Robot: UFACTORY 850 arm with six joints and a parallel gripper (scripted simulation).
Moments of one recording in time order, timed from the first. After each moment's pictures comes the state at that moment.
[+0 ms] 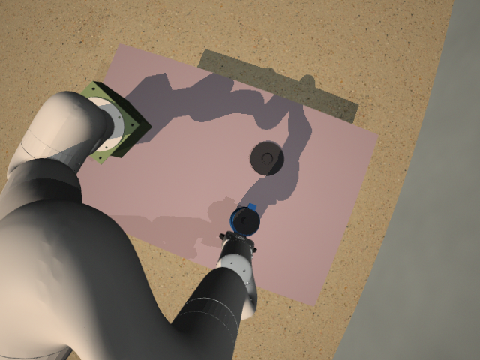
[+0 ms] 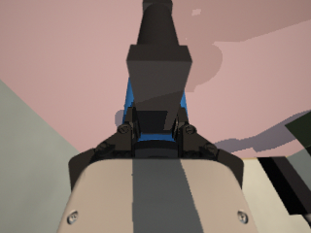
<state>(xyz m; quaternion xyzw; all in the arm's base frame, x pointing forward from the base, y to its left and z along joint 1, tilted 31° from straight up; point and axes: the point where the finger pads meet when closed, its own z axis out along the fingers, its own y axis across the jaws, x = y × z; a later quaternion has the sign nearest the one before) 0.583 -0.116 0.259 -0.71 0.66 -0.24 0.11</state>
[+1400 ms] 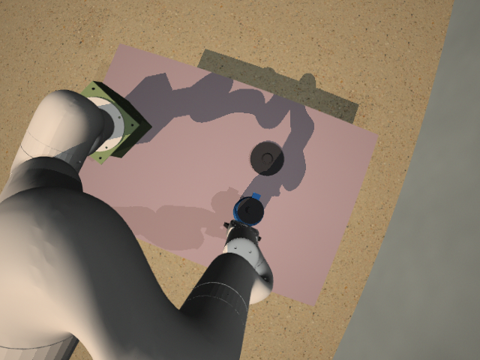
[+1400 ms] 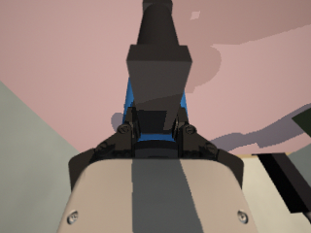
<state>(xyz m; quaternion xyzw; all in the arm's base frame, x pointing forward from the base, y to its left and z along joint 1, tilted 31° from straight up) 0.581 -0.076 0.250 -0.71 0.66 -0.24 0.11</state>
